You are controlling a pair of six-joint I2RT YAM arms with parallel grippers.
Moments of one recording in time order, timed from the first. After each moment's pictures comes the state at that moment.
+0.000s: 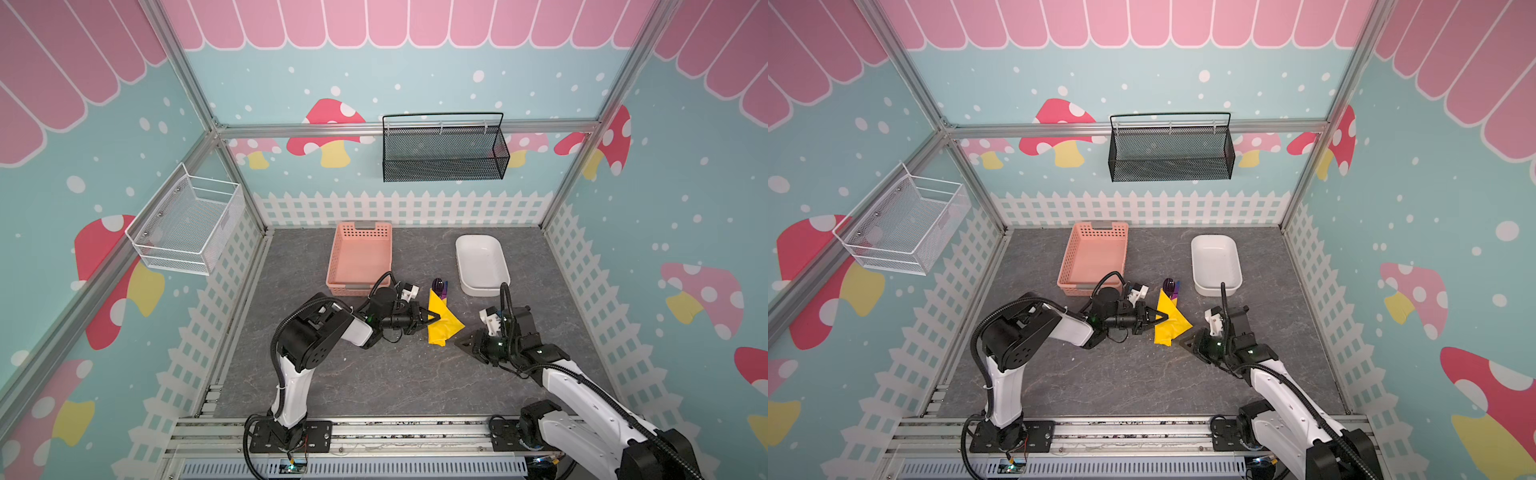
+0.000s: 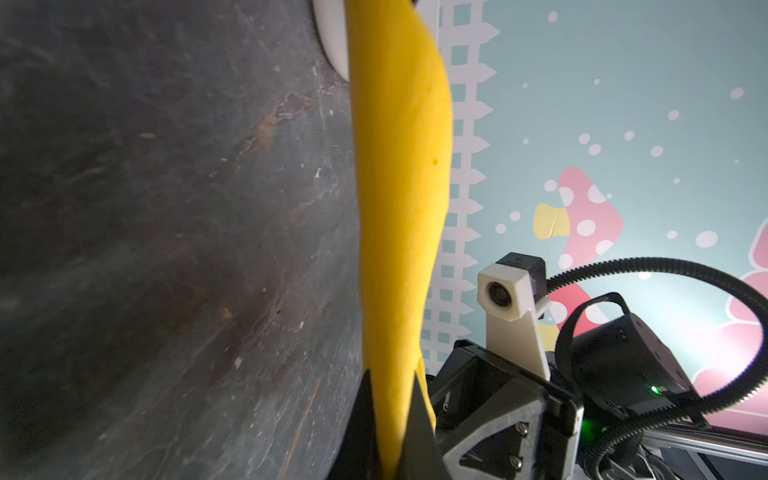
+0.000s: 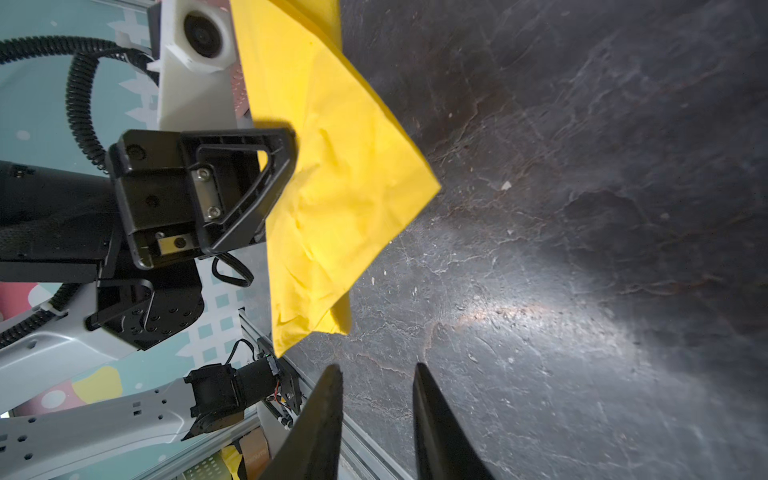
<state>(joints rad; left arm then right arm) -0.66 2.03 0.84 0.94 0.75 -1.32 0.28 0.93 0.41 -0.33 -0.60 0.81</state>
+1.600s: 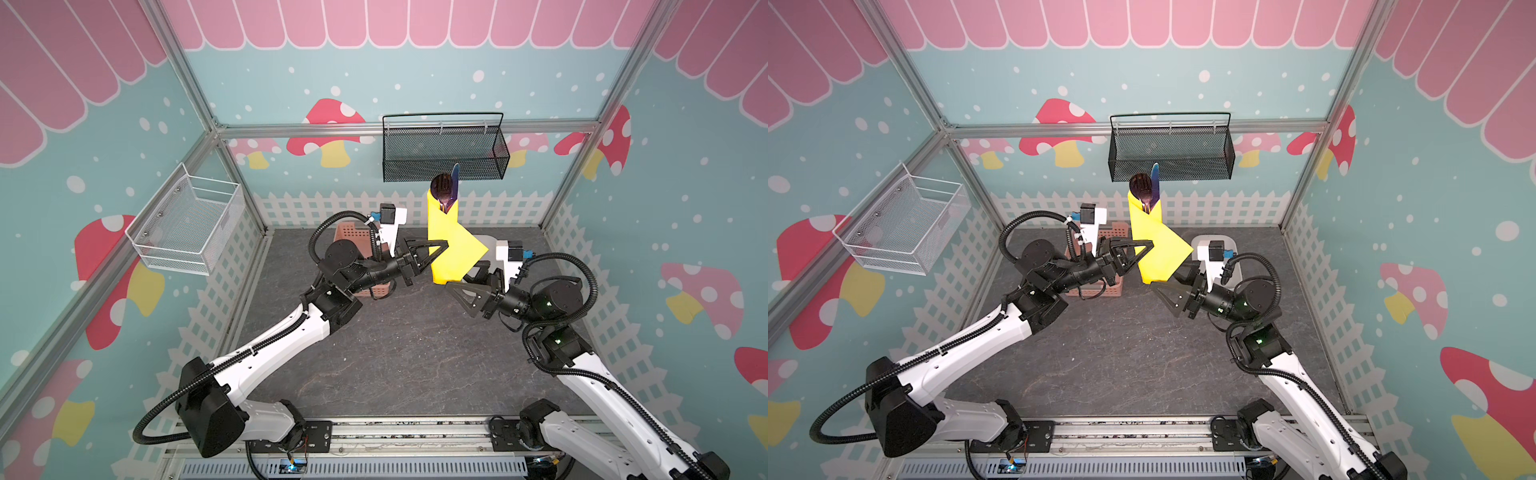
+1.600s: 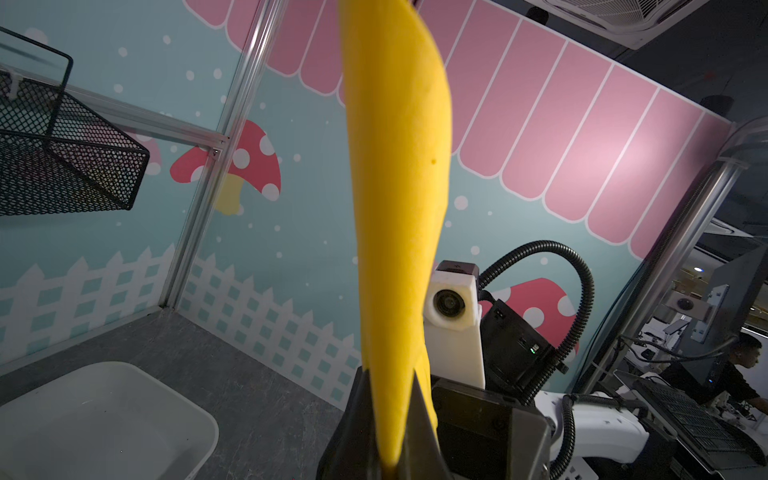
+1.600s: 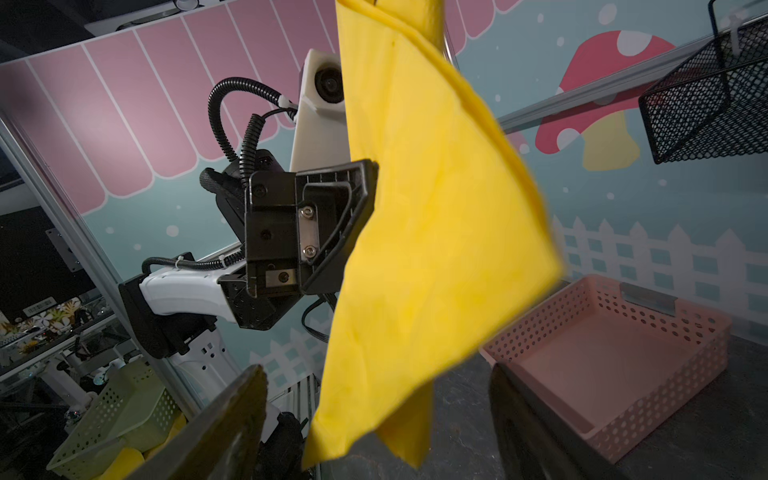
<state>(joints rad) -0.73 1.36 1.21 0.48 0.56 -0.62 0.44 0.89 0.77 0.41 -0.73 0.59</state>
